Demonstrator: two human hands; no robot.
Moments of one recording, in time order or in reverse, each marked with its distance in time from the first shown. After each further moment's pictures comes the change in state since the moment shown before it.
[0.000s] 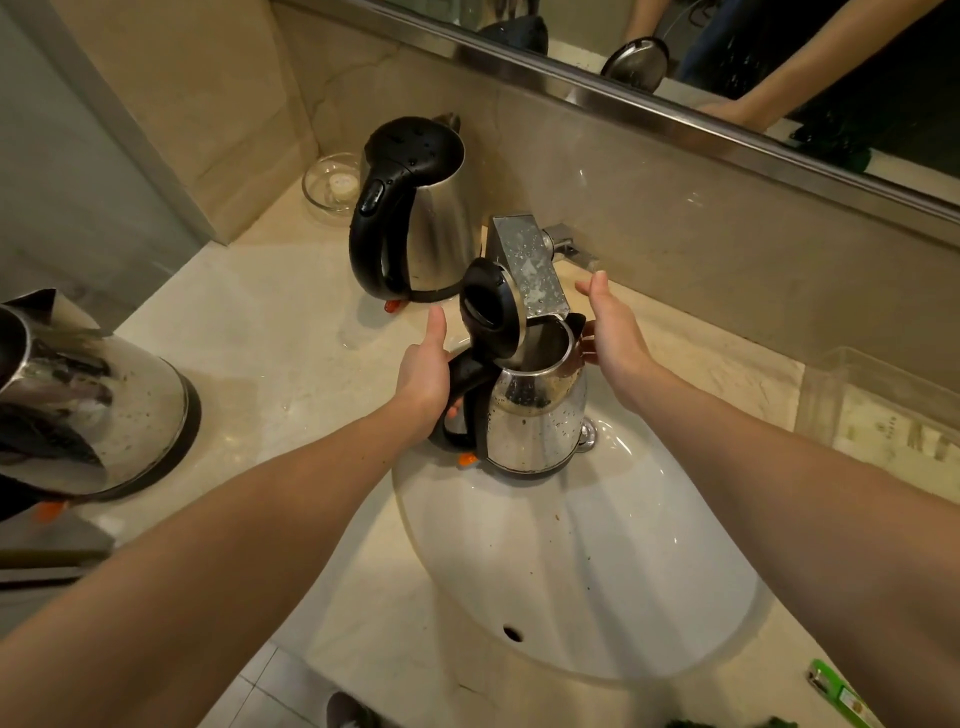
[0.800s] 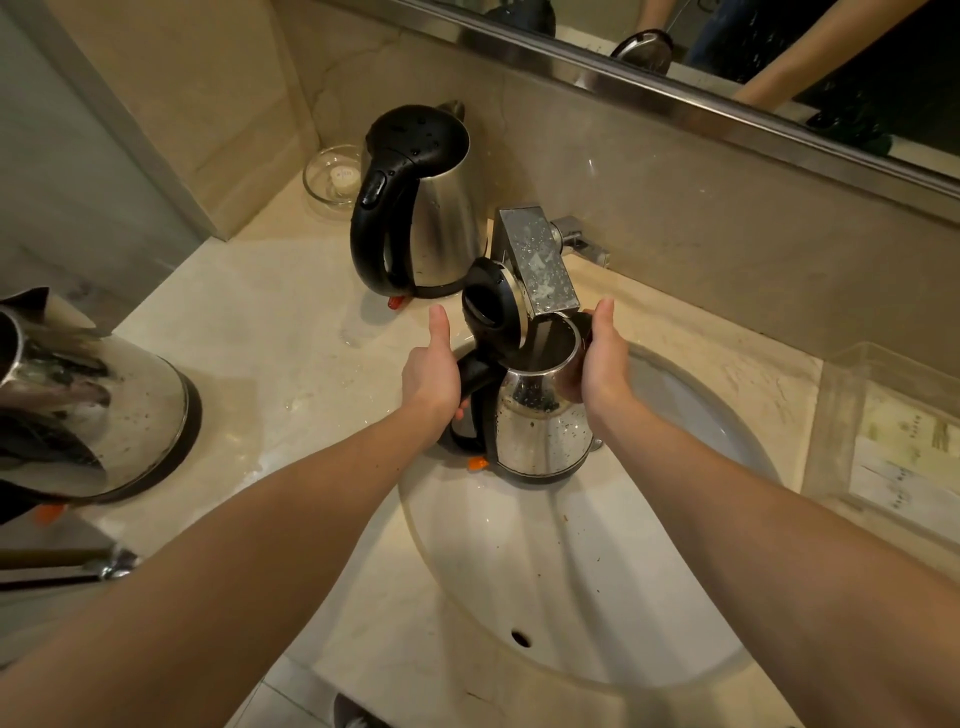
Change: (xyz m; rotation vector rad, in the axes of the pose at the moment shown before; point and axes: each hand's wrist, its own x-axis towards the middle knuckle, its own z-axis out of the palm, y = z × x) left_hand 0.019 -0.016 0.004 0.080 0.089 -0.011; right_hand -0.008 0.027 0.035 0.344 0.125 0.211
